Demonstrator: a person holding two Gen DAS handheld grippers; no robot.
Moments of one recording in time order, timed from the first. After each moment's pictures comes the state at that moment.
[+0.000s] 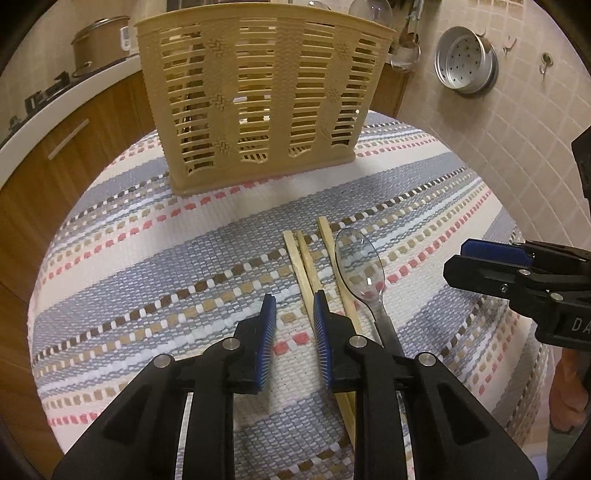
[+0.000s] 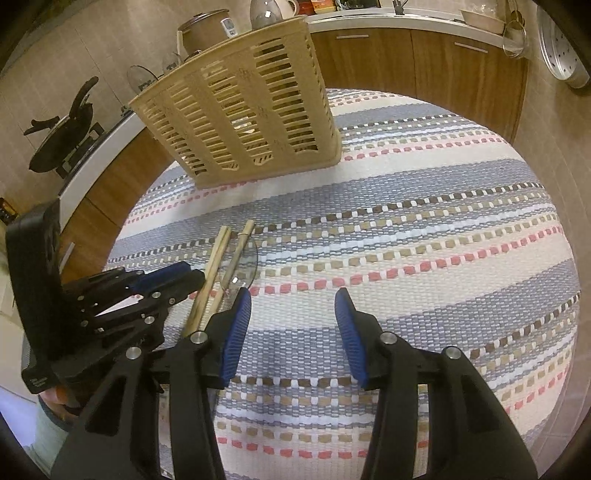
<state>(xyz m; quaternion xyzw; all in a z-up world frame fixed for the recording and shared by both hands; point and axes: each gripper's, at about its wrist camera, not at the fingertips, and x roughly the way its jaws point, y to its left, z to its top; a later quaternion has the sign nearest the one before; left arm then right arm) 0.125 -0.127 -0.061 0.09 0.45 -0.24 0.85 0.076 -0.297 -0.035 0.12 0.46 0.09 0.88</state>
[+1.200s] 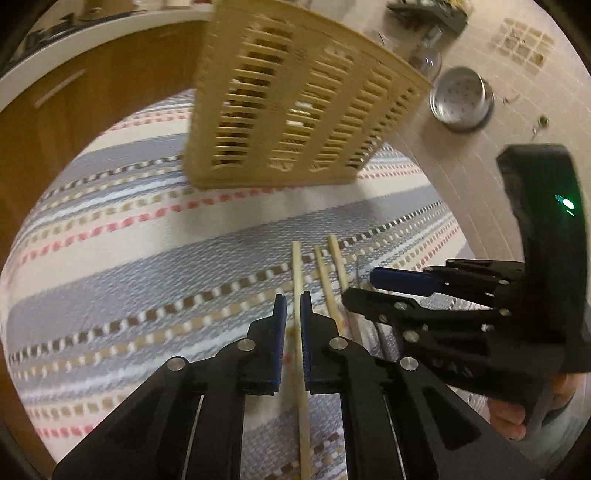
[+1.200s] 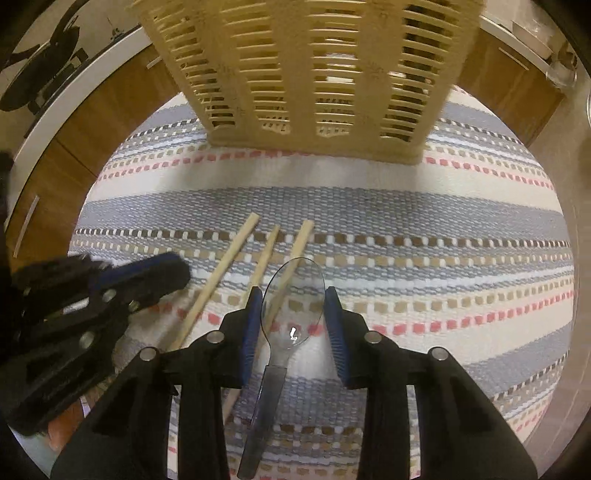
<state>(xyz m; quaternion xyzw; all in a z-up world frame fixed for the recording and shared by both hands) 0.159 -0.076 -0.052 -0.03 0.50 -0.31 0.81 0.142 -0.215 -0.043 0.01 0.56 0.07 0.83</state>
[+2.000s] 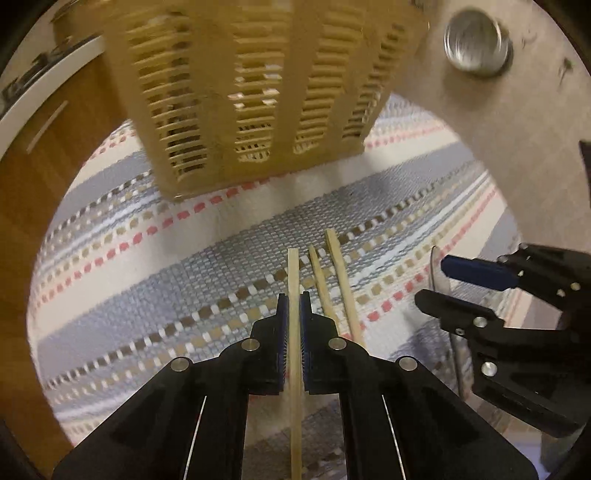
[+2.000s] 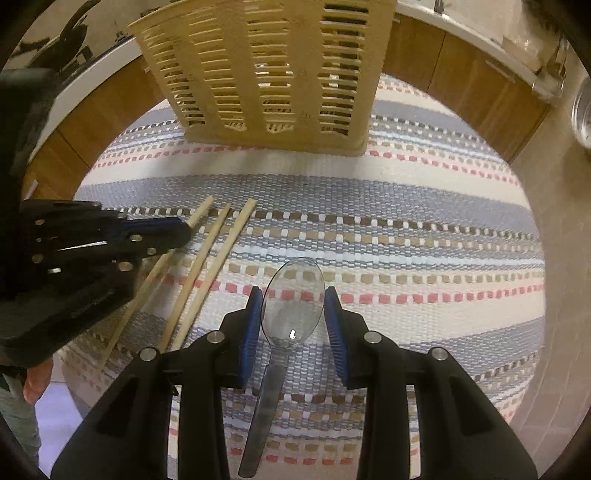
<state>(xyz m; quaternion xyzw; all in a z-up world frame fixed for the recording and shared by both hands) 0.155 -0.129 -0.043 0.07 0.52 -0.26 0.81 0.106 -0.251 -0.038 -0.02 0.53 0.06 0.85</state>
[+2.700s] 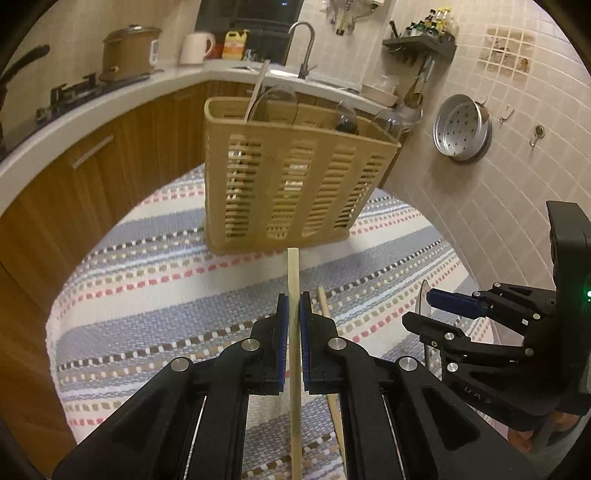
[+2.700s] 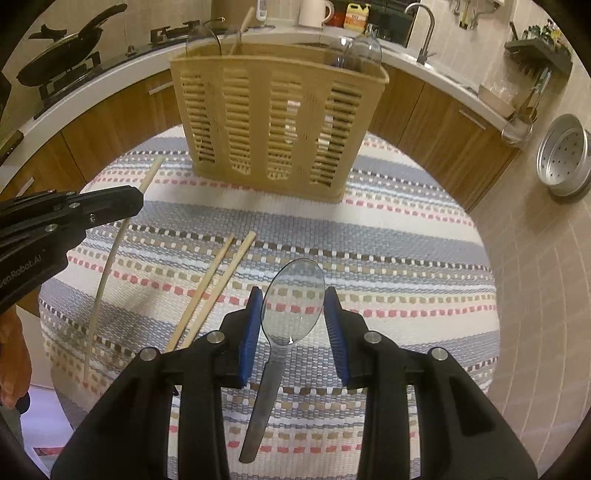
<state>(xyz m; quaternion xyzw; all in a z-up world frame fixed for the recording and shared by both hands) 0.110 -0.067 0.022 -0.01 0.40 -0.26 0.88 0.077 -0.238 0.001 -0.08 0.46 0.02 0.89</state>
